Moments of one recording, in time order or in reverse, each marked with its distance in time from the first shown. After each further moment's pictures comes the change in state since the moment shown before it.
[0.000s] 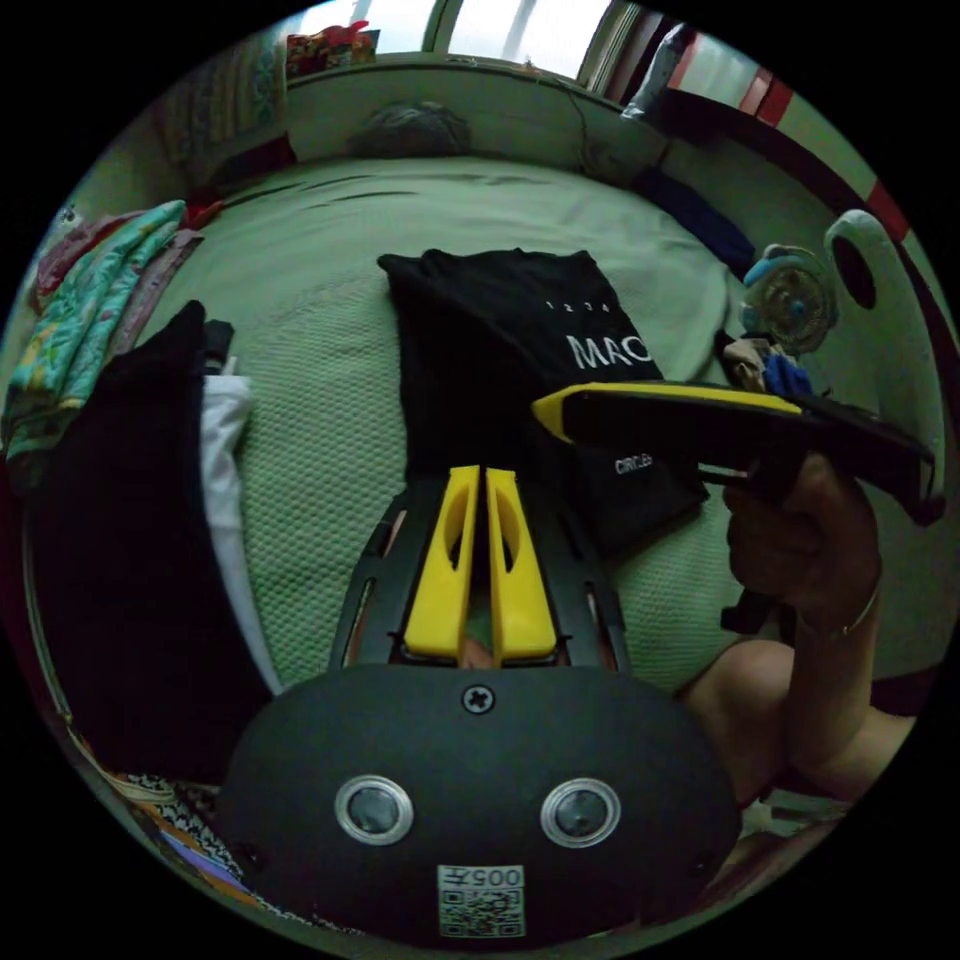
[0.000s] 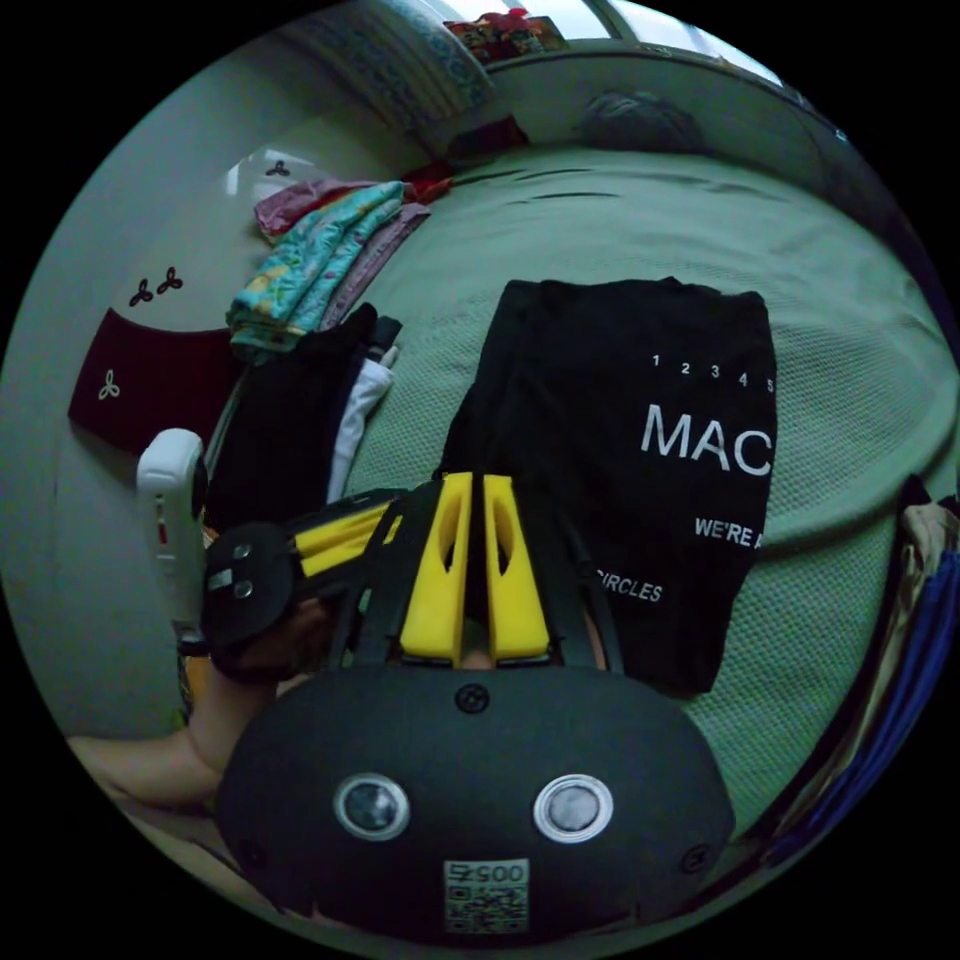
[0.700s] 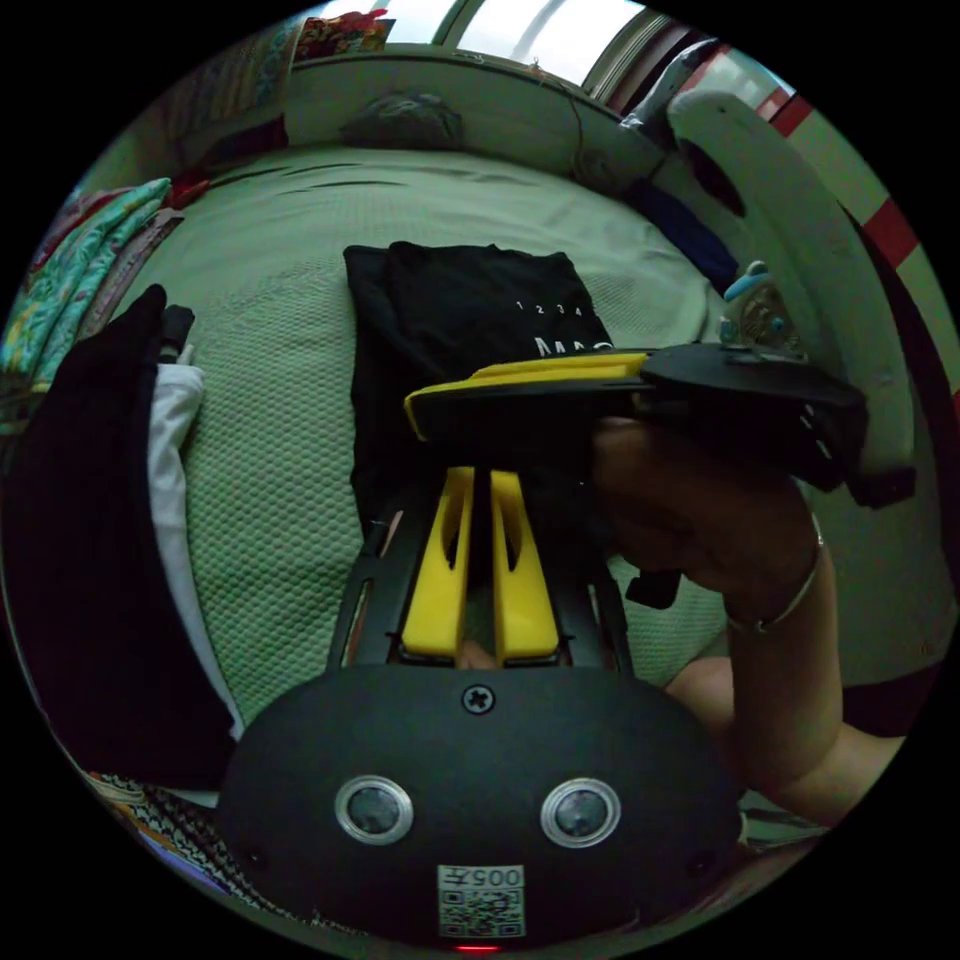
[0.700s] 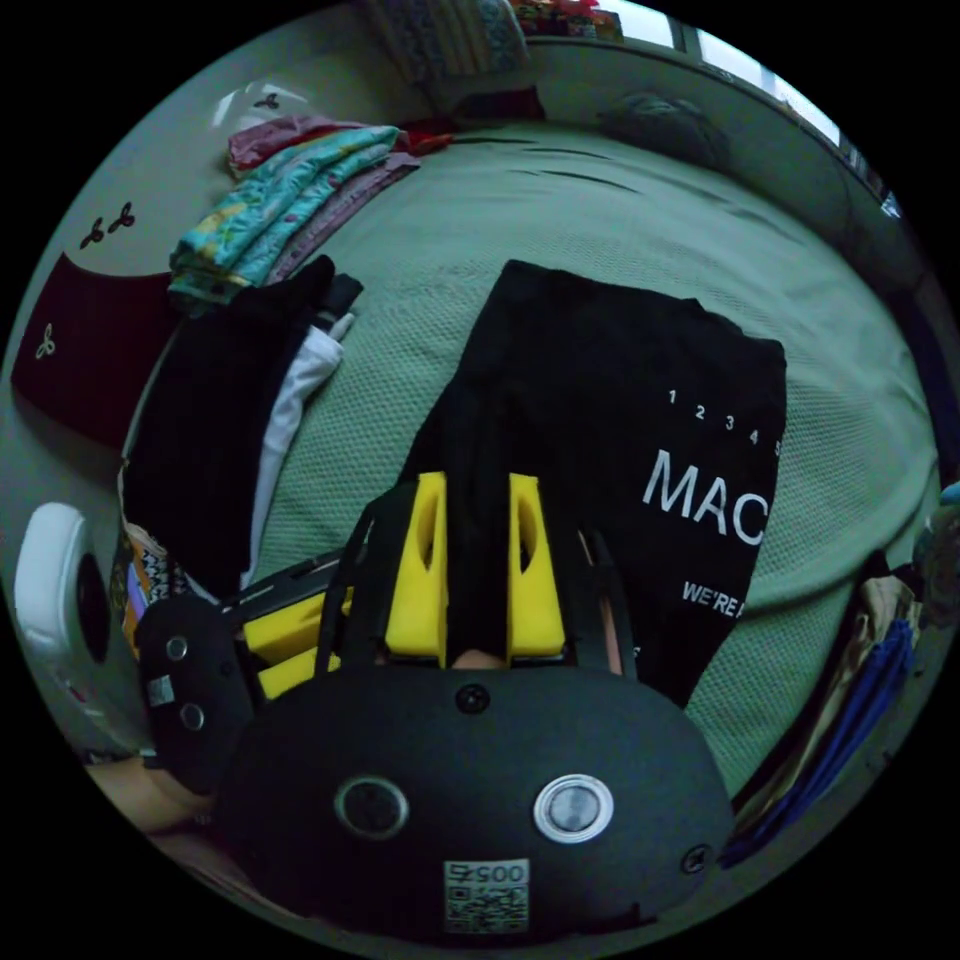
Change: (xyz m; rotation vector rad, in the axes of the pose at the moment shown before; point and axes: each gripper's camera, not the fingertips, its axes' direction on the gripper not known) left arm 0.029 -0.024 0.026 0.021 0.044 -0.009; right arm 0.028 -0.010 -0.005 -0.071 0.224 -0.068
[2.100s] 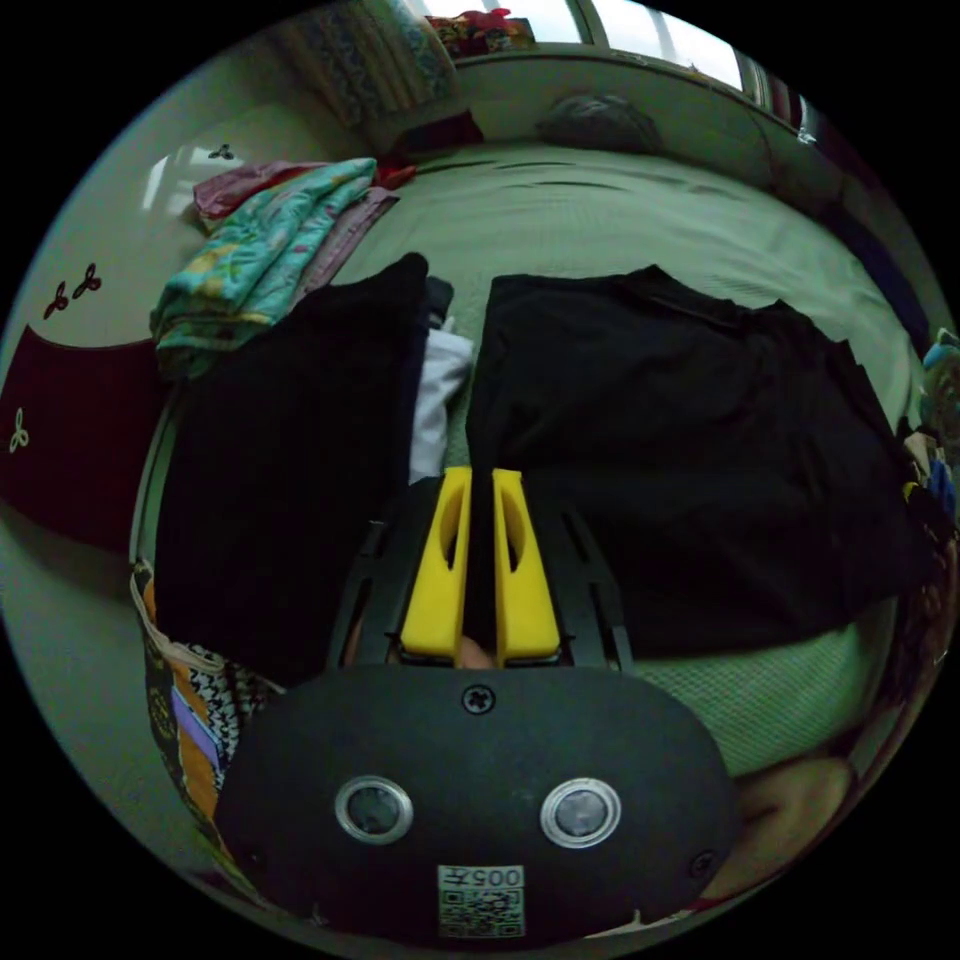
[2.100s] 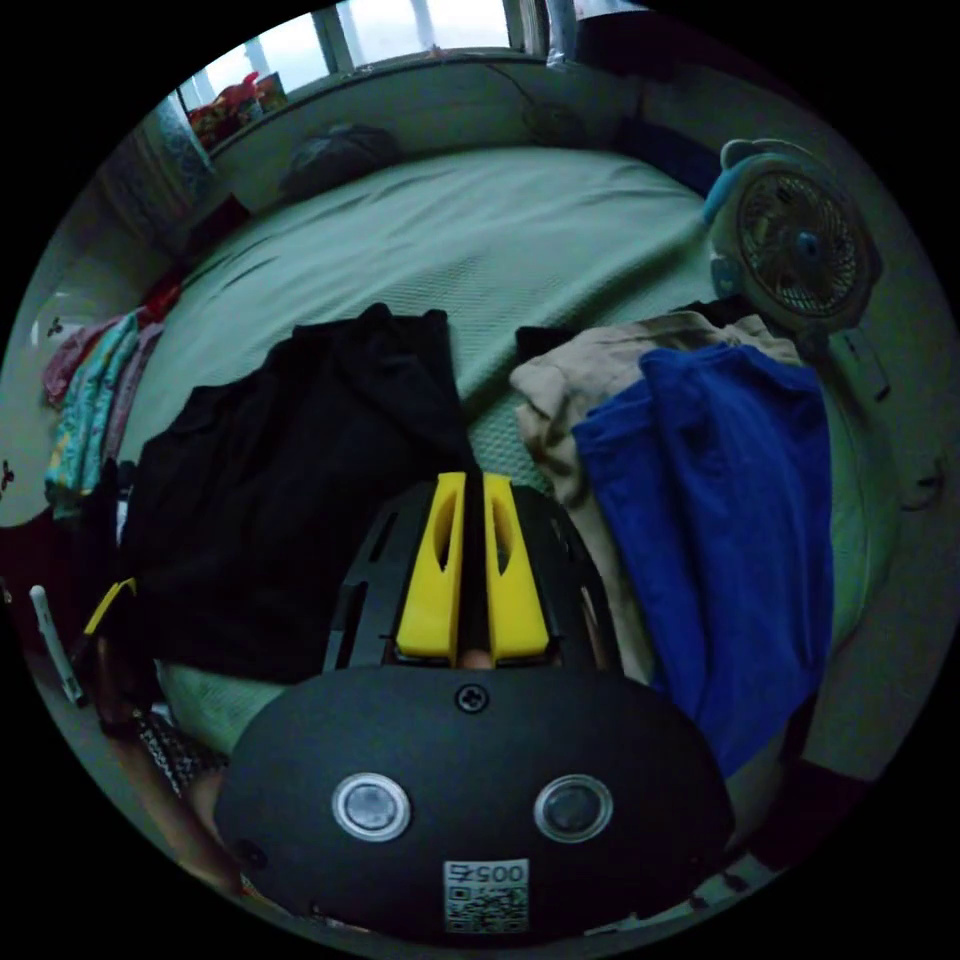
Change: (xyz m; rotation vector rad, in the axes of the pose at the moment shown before) left arm 0.042 0.016 -0.045 -0.032 -0.577 -0.323; right arm 0.291 0.178 -0.116 0.098 0.288 0.588
